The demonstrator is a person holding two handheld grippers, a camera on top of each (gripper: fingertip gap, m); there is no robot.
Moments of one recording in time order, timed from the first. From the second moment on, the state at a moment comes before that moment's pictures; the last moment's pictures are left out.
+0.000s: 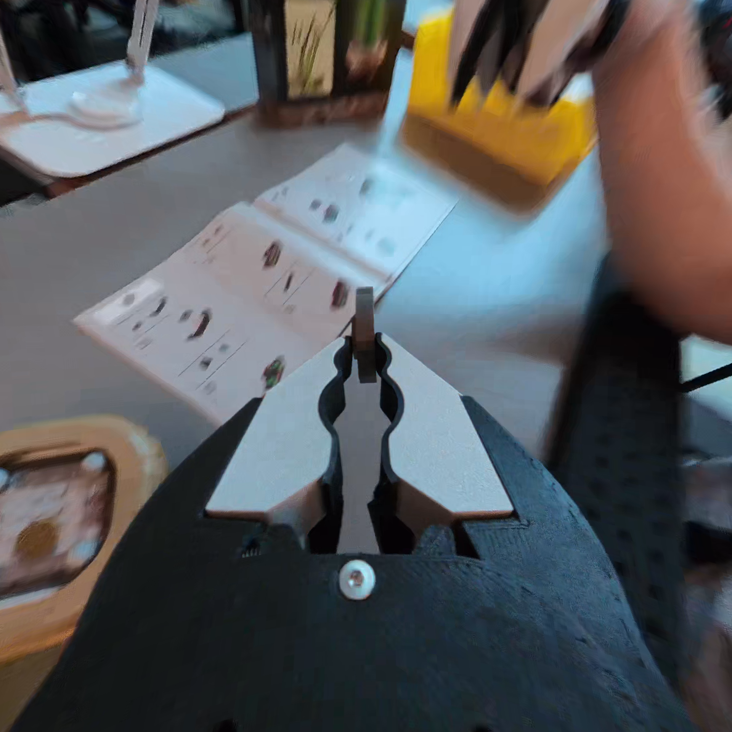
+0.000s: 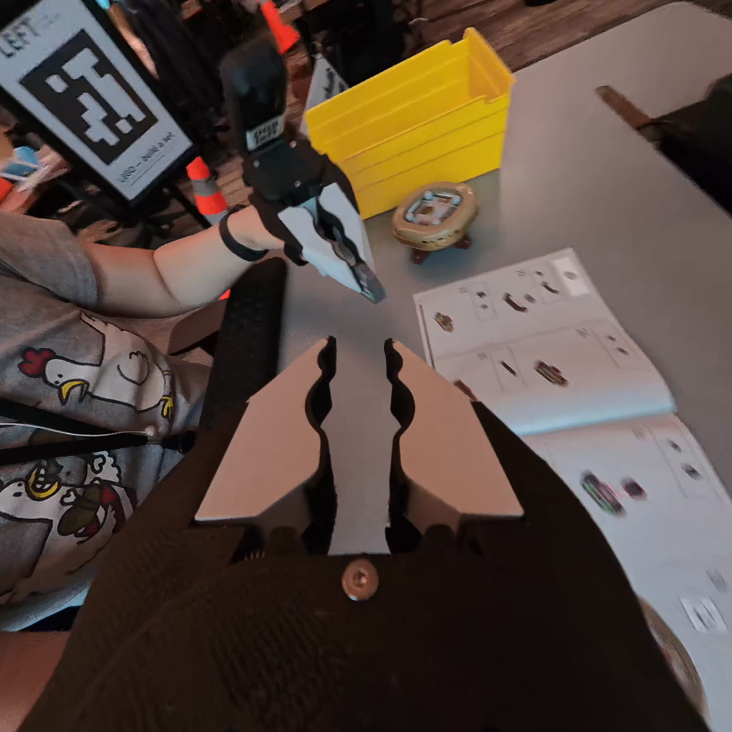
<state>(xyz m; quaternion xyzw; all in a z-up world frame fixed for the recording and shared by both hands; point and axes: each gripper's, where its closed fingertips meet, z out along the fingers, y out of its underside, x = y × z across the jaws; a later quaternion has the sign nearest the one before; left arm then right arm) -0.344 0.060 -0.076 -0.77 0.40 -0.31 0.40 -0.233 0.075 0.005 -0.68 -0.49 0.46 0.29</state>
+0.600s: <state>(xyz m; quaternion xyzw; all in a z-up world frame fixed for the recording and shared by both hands) -0.370 0.053 -0.161 -0.79 0.46 -0.19 0.37 -0.135 0.072 0.049 -0.69 -0.47 0.35 0.43</state>
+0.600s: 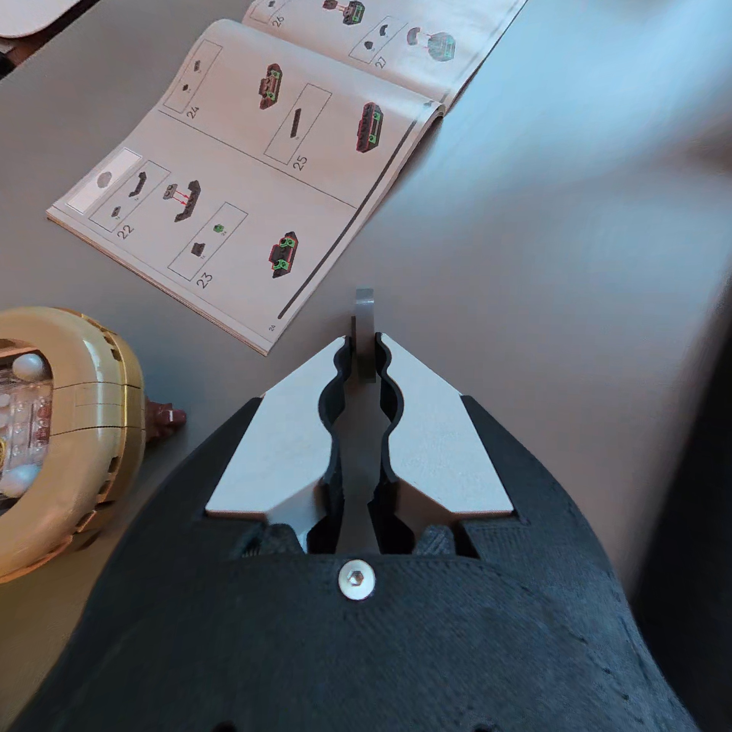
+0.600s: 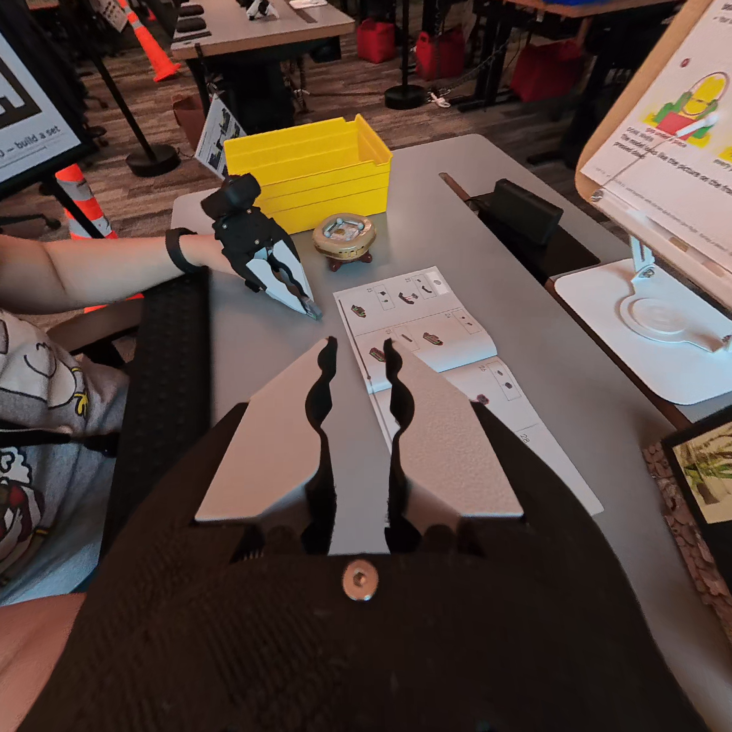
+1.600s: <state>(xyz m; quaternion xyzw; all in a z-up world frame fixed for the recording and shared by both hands) -0.360 0.055 -0.131 -0.76 0.44 -0.23 0.43 -0.128 0.103 0.025 -0.73 -0.46 0.25 0.43</state>
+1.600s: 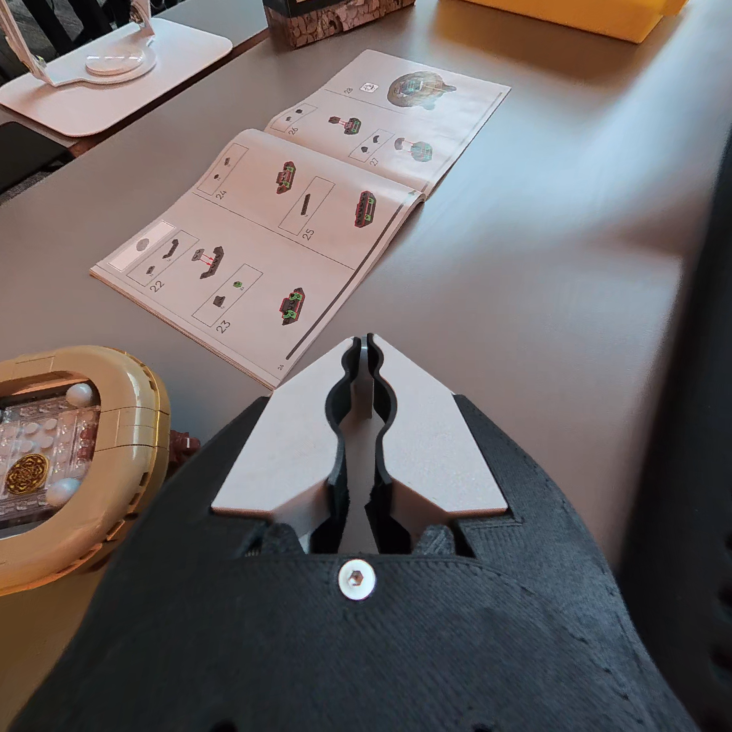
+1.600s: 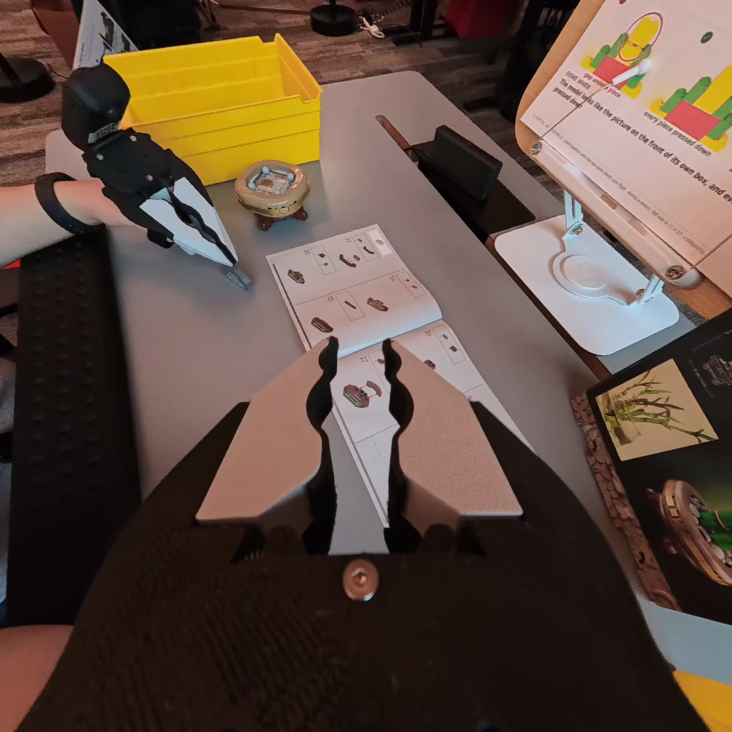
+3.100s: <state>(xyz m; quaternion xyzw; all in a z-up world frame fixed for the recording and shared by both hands) -0.433 0.017 -0.075 -0.79 0.30 -0.23 0.48 -0.133 0.162 -0.015 -0.76 -0.46 0.09 0.46</state>
